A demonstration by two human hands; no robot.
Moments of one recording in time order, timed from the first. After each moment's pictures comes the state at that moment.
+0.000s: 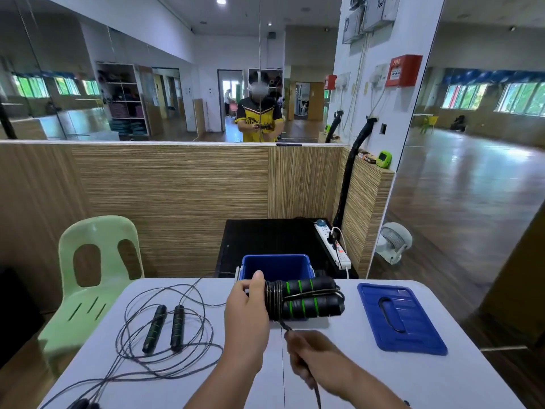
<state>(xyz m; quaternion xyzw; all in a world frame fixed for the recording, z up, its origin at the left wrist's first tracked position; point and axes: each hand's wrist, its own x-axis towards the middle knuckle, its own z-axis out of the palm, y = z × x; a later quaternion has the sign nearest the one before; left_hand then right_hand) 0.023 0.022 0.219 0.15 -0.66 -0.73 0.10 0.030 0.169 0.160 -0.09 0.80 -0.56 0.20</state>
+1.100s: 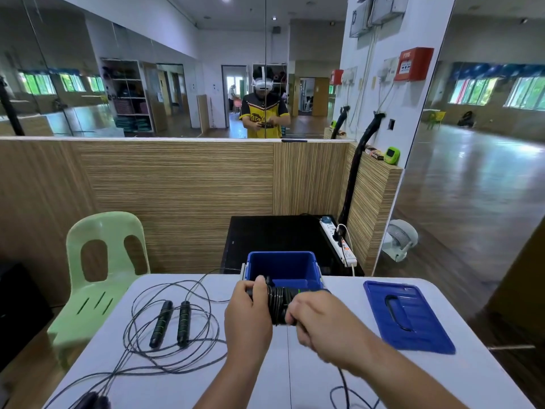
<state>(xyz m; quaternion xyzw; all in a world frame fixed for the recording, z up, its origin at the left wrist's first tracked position) 0.011 0.012 0.191 0.16 -0.75 -0.62 0.17 0.049 0.147 0.257 -0.07 0.82 -0.55 0.13</state>
